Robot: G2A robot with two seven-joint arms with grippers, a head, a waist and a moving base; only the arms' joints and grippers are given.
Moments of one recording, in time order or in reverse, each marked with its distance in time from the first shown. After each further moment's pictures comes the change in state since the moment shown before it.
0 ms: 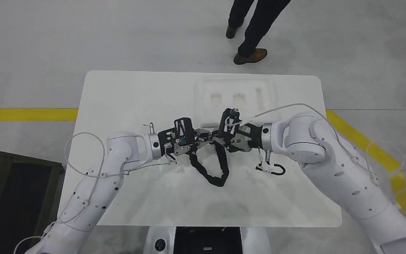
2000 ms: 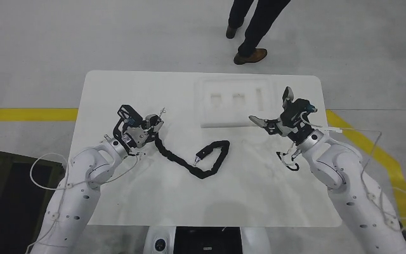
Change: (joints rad) left arm 0.226 0.034 -0.294 0.089 -0.262 0.281 -0.113; right arm -0.462 0.026 0.435 -0.023 -0.493 0.235 -0.764
